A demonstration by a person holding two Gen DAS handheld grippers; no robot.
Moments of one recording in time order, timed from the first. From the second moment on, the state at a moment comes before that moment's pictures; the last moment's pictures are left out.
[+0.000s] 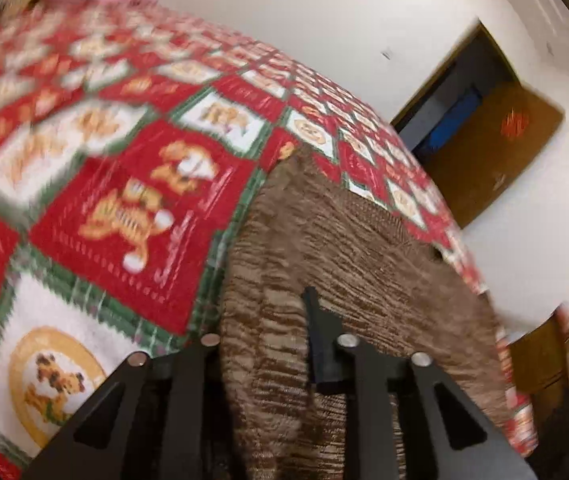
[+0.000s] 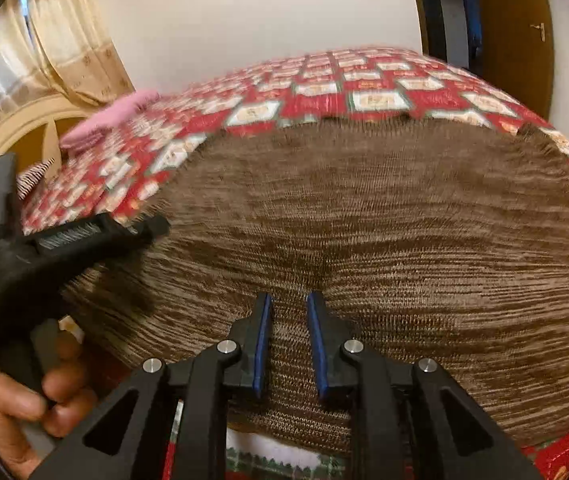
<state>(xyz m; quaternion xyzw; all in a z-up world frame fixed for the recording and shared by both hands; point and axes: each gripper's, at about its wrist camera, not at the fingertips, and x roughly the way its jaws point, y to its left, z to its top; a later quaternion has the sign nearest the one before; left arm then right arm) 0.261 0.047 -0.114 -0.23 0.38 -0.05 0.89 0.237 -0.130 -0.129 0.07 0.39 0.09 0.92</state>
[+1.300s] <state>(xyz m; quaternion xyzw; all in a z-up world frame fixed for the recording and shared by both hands) 0.246 -0.058 -0.094 -0.01 0.35 -0.21 0.91 0.361 -0.175 -0.113 0.21 0.43 0.20 0.86</state>
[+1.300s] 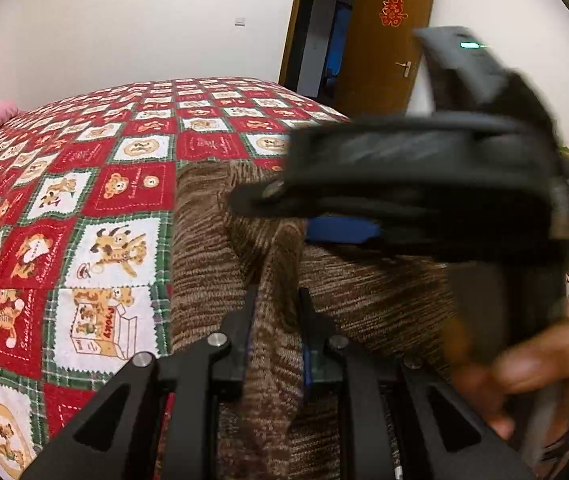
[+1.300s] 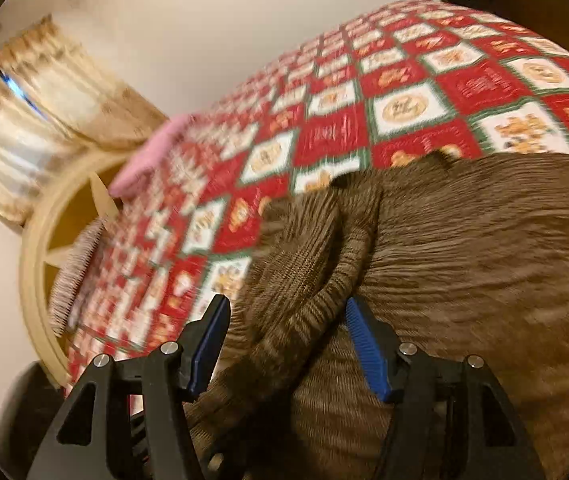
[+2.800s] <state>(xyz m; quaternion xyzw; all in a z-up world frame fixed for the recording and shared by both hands) 0.196 -0.264 -0.077 0.05 0.37 -0.32 0.87 0.295 -0.366 -0.094 0.02 0.42 0.06 0.90</state>
